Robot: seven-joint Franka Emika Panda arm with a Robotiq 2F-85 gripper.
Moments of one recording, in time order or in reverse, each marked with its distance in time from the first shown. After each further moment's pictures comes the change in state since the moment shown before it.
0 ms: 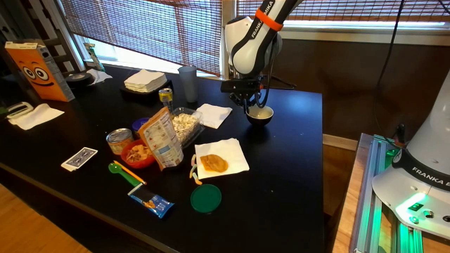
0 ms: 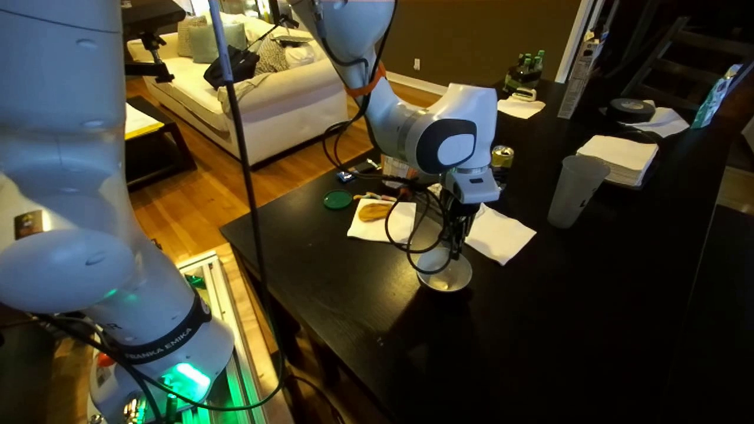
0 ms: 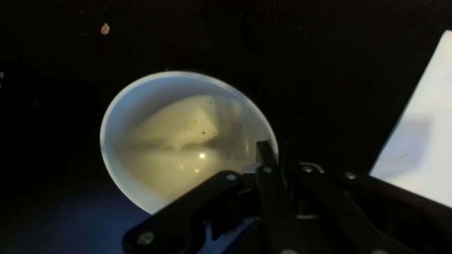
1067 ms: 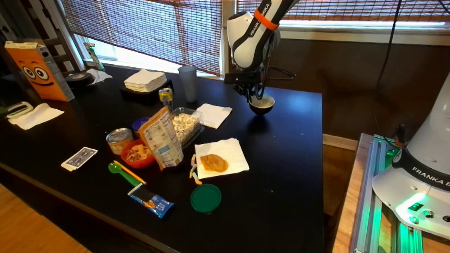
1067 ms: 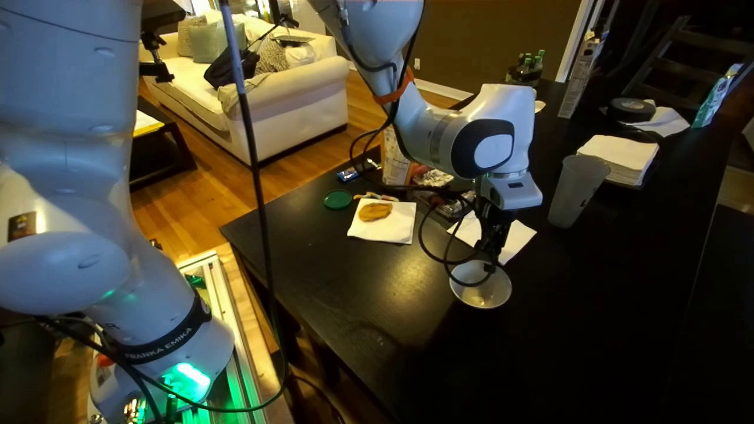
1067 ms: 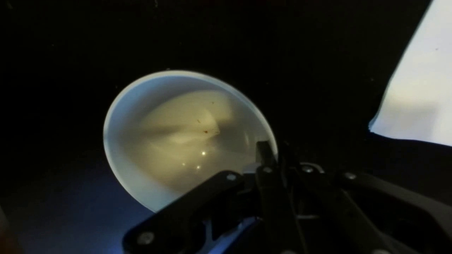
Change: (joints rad) arm -0.042 0.070 -0.057 0.127 -0.067 -0.034 -0.018
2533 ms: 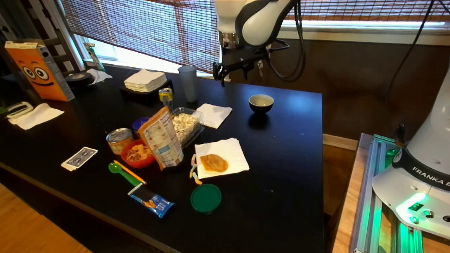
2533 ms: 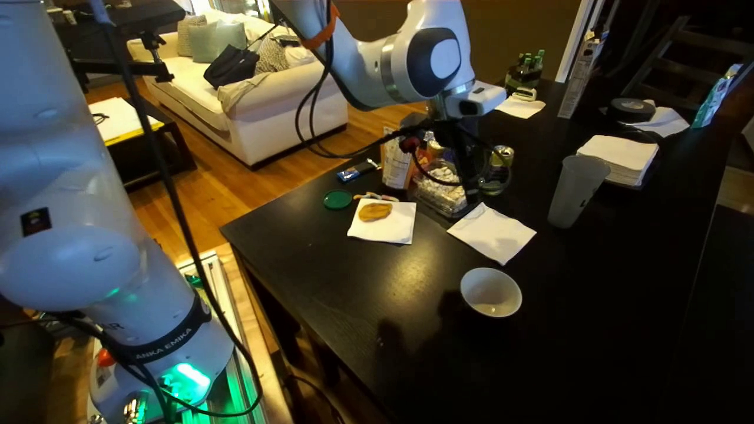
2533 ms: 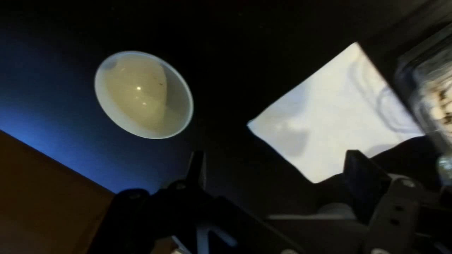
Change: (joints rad) arm 0.093 -0.326 0.102 -0.162 -0.272 -0.004 -0.252
